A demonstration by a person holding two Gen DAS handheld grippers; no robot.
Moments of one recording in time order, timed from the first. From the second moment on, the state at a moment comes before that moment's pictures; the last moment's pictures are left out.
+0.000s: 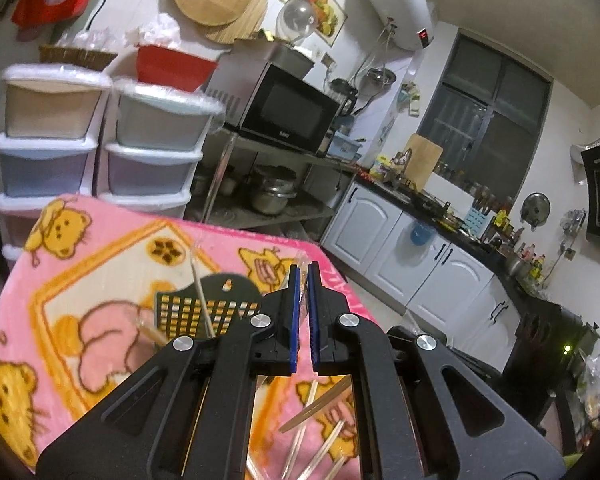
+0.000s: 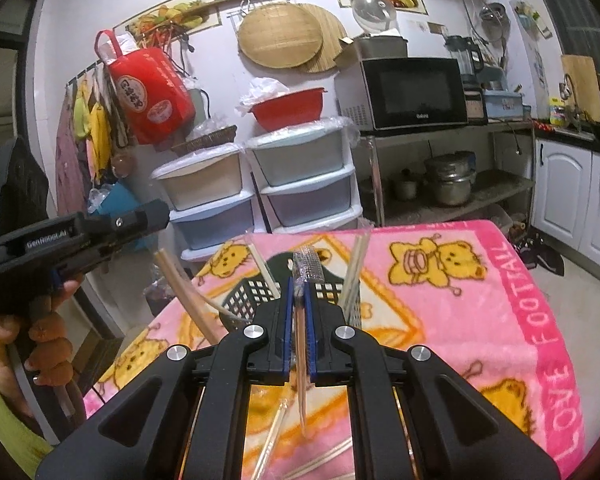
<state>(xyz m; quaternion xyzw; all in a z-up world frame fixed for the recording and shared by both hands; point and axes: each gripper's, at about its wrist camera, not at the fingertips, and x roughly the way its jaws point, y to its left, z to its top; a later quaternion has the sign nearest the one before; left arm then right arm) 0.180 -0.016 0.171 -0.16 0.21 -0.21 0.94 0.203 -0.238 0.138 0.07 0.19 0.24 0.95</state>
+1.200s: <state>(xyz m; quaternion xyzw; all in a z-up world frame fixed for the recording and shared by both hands) 0.219 0.010 0.241 -0.14 0.12 -0.15 0.97 0.235 -0.197 0.210 0.03 0.08 0.25 0.97</state>
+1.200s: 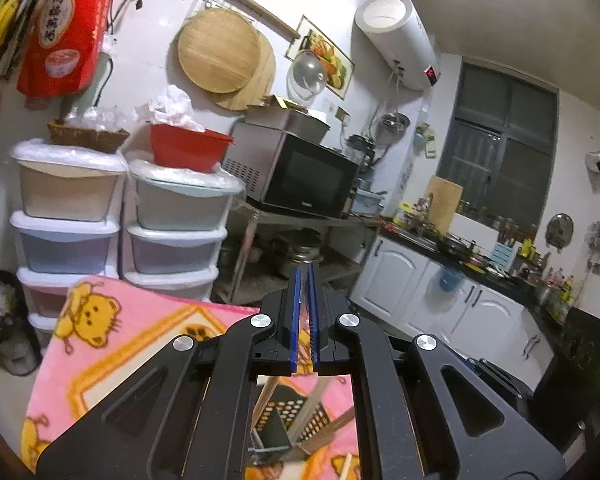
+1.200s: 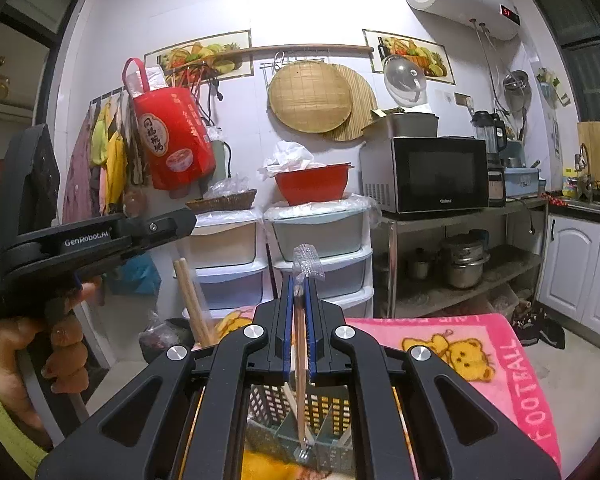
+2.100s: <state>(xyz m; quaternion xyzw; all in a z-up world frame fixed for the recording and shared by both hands) 0.275 0.009 0.173 -0.15 0.15 -0.14 0.97 0.289 -0.177 0.148 0.03 0.07 0.22 0.97</state>
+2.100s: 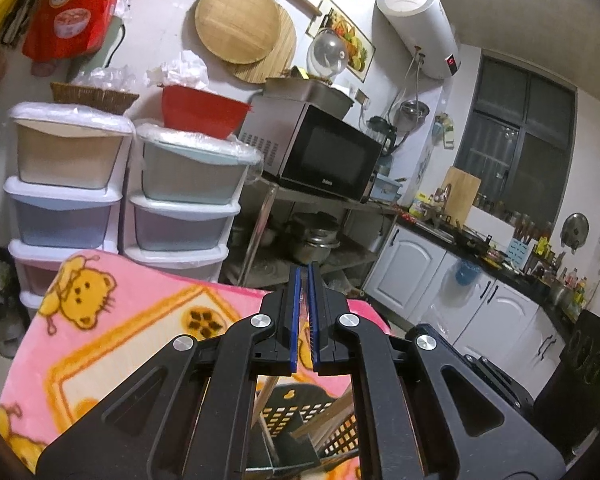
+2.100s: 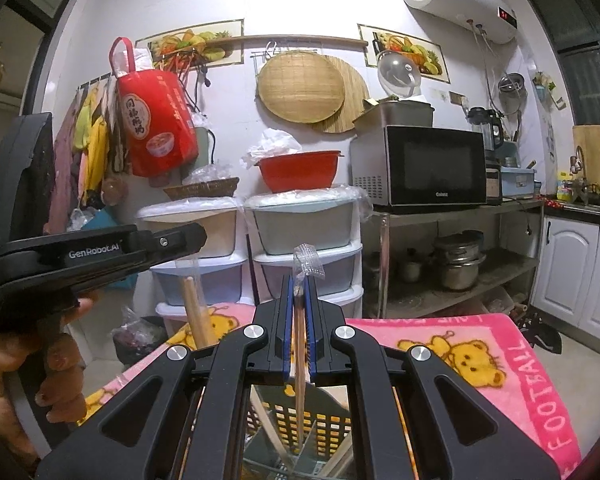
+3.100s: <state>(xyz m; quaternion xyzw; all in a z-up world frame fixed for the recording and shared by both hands) 0.269 0.013 0.127 -0.16 0.21 -0.13 0.96 0.291 -0.206 0.099 0.09 0.19 0.21 0.96</state>
